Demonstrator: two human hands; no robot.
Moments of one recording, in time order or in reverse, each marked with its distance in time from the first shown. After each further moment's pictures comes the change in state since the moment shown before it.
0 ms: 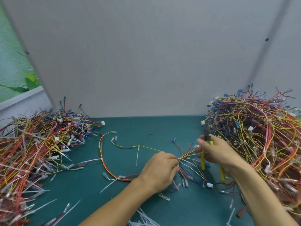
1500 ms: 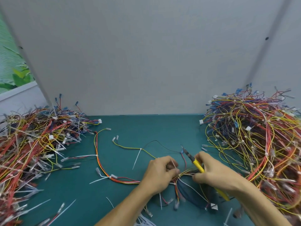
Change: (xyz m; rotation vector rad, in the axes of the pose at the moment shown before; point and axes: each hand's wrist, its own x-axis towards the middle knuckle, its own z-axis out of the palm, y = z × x) left_hand -0.001 0.011 0.018 -0.679 0.027 -0.461; right_hand -0.038 0.013 0.003 -0.658 -0.267 -0.126
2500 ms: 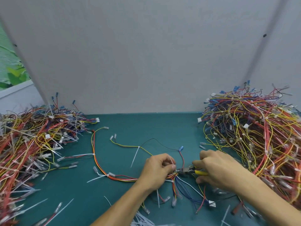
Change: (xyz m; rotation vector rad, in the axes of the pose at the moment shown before) left_hand 0.001 0.004 -0.002 -0.163 -0.017 -0.024; right_hand 0.008 0.013 -0.010 -0.862 0.055 -0.288
